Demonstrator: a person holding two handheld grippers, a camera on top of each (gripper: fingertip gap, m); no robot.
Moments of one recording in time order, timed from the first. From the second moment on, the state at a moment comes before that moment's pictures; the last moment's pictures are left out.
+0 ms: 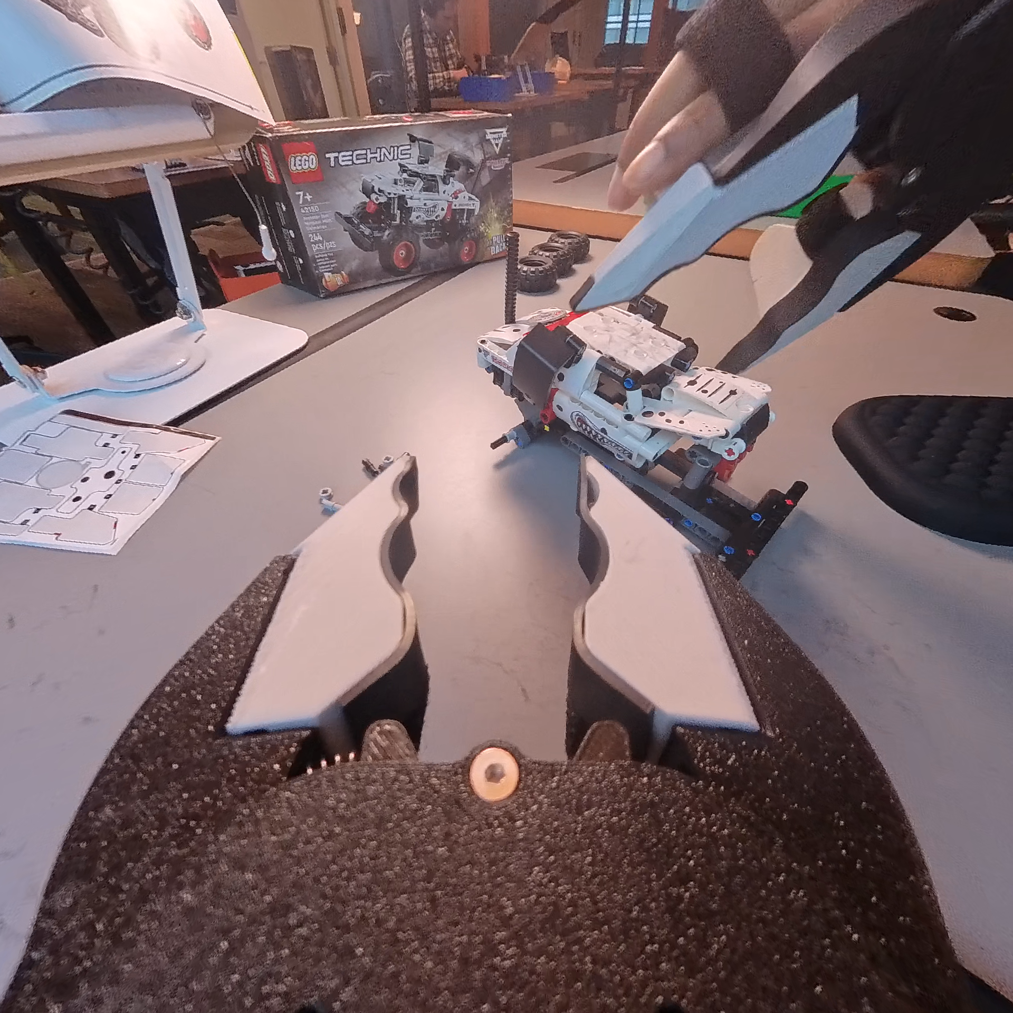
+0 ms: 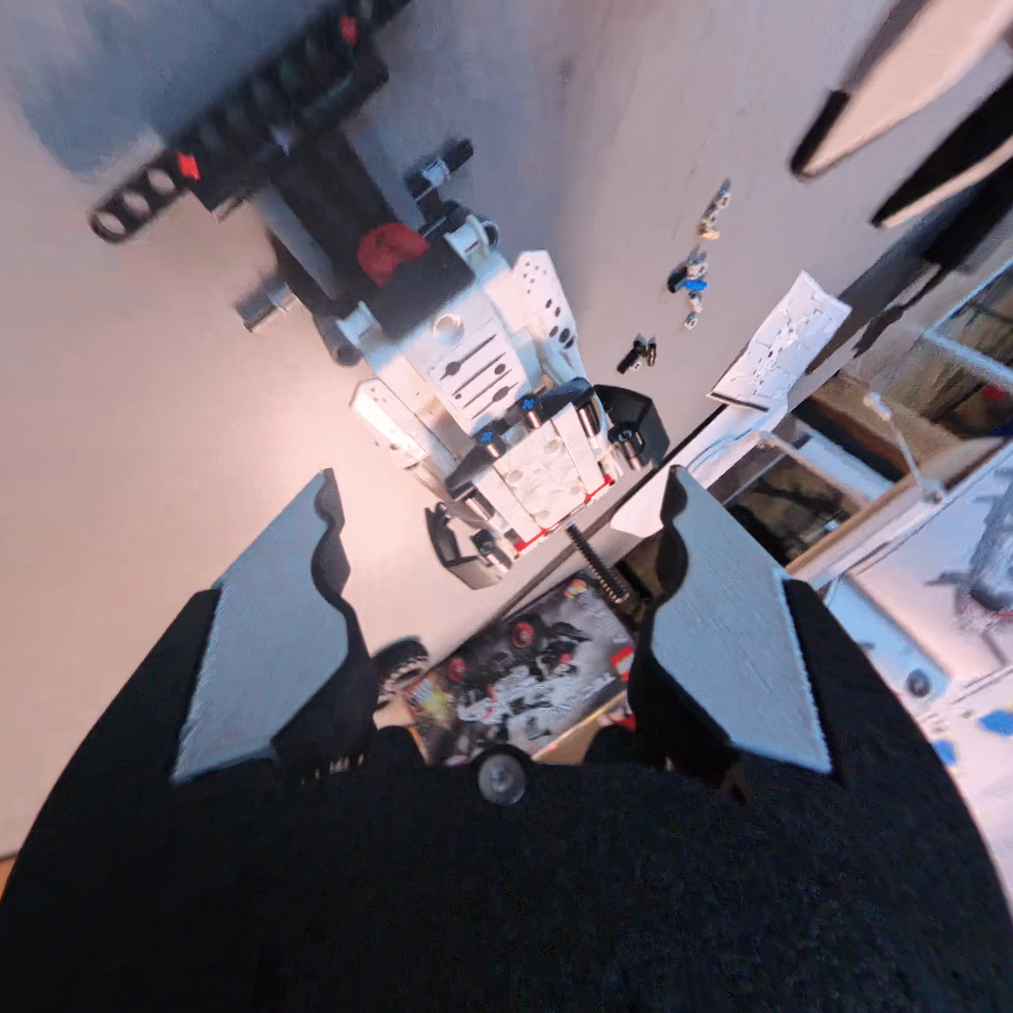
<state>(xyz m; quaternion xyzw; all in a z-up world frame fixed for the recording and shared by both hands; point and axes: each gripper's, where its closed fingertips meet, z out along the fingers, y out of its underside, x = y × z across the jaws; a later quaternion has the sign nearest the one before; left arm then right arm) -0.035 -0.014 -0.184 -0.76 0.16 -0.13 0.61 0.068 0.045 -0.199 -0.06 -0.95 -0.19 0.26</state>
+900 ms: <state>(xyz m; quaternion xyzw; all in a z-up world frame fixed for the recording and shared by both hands) -0.057 -0.026 -0.135 -0.70 0.15 -0.03 0.70 0.022 0.098 -0.172 -0.52 -0.80 0.03 0.31</state>
